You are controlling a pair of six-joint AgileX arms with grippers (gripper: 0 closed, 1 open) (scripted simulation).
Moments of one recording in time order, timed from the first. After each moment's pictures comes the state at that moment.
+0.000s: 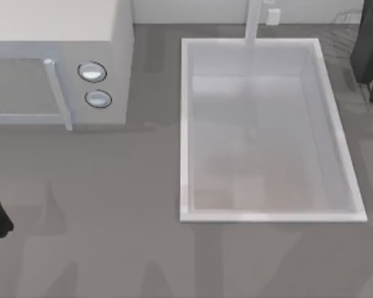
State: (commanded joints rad) left arm 0.00 0.00 0.00 0.00 0.00 0.00; right arm -0.31 1.80 0.98 0.82 -0.28 0.02
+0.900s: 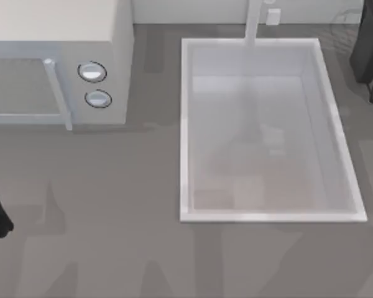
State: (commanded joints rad) left arm 0.00 0.00 0.00 0.00 0.00 0.00; right arm -0.31 1.80 0.98 0.82 -0.28 0.02
